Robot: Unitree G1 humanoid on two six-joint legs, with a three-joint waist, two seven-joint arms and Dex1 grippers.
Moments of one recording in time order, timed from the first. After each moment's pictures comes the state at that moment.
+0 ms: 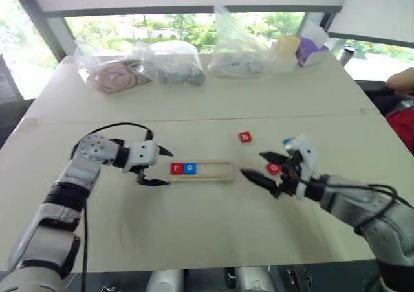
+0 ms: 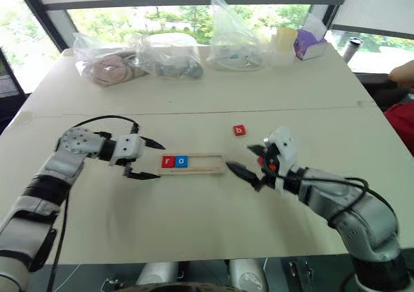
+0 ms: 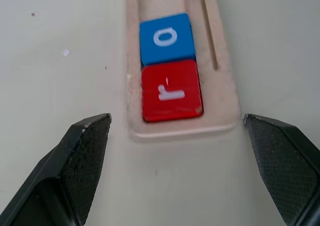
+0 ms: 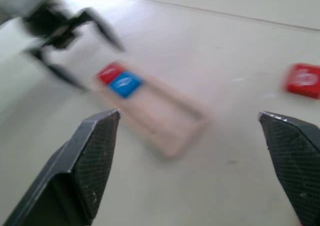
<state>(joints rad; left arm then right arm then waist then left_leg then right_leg) -0.56 0.78 -0.23 0.44 -0.07 -0.21 -1.40 -0.18 -0.63 -0.08 -0.51 0.75 0.89 0.31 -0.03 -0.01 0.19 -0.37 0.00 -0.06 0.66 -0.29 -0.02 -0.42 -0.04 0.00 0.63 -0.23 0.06</state>
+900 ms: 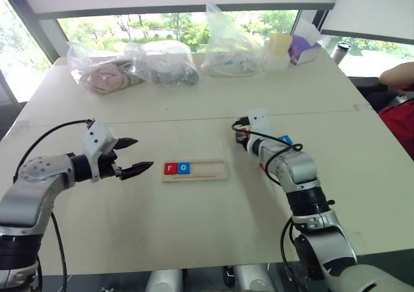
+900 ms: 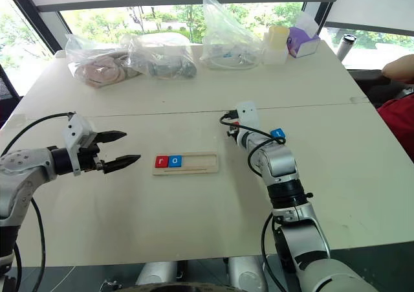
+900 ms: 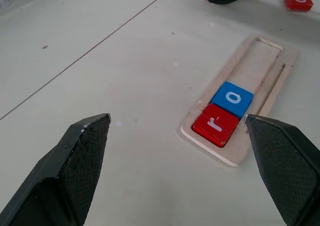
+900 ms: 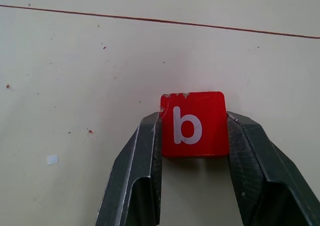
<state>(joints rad) -0.18 0.80 0.19 -0.22 -0.44 0.53 -0.96 -0.63 -0.21 0.08 0.12 0.22 0.88 0.01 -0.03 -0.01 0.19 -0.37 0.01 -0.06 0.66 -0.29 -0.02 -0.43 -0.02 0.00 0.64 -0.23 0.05</state>
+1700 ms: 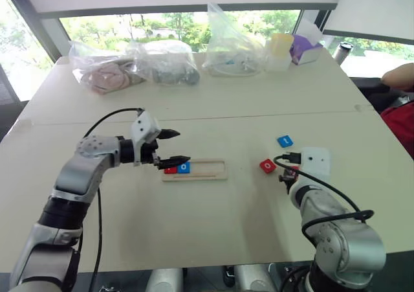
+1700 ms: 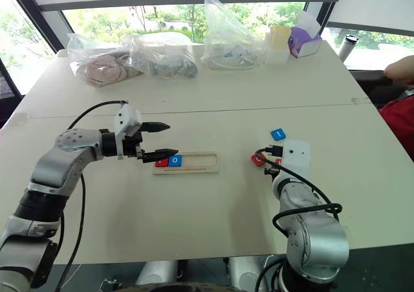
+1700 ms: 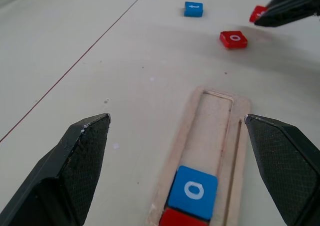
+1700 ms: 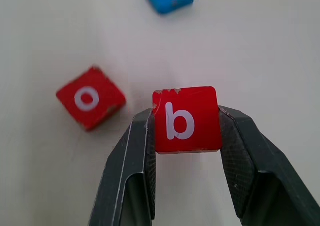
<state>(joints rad) -0.49 0.63 -0.10 0.00 -0.37 0.41 -1.07 -0.13 0.02 -0.15 -0.91 0.02 1.57 -0.18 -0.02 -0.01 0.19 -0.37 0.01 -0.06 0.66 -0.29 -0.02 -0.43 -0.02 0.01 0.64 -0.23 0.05</state>
